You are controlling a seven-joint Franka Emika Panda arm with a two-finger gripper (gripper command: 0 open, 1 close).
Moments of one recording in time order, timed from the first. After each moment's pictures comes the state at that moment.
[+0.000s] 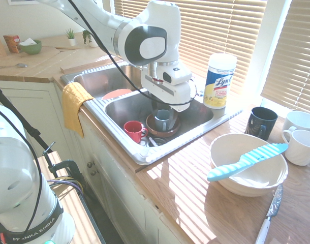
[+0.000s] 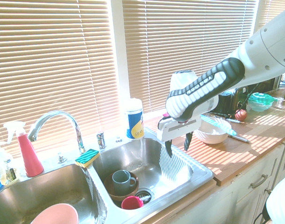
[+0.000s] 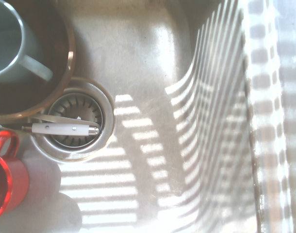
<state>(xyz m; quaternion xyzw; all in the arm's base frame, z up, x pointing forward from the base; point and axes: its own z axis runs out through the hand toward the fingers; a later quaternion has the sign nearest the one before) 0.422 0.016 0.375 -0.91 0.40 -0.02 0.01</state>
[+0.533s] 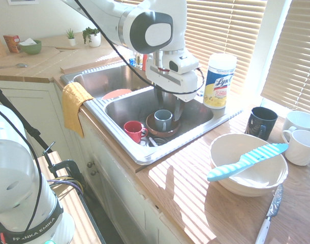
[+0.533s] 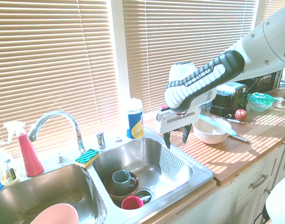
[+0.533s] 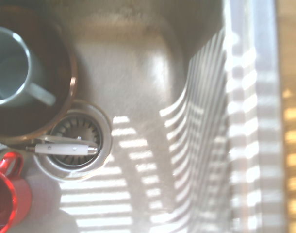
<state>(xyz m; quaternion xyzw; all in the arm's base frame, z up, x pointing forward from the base) 0.439 -0.013 0.430 -0.91 0.40 -0.04 0.01</state>
